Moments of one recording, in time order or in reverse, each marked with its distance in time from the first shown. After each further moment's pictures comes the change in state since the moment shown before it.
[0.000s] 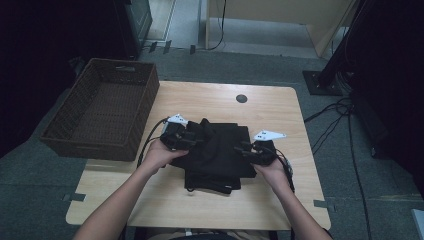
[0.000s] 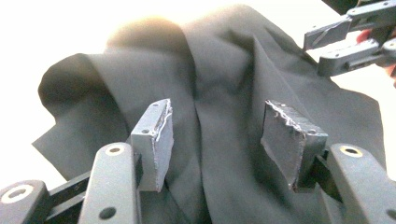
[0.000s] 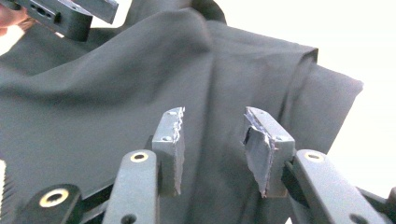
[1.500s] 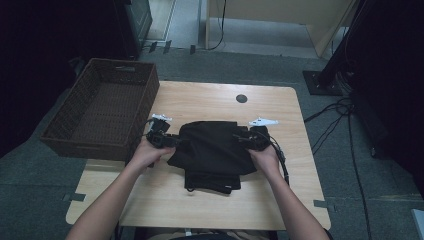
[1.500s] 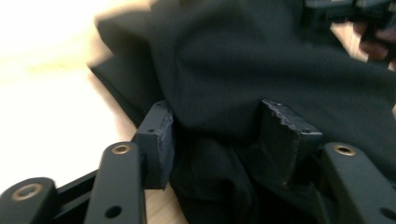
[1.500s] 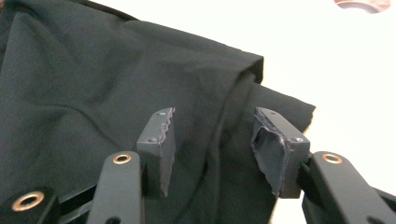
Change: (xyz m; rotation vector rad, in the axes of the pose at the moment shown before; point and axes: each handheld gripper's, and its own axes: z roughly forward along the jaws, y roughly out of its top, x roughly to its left) left arm 0.048 -0.032 -0.009 0.084 -0.045 -0.171; right arm -0.034 0.017 0.047 0.031 -0.099 0.071
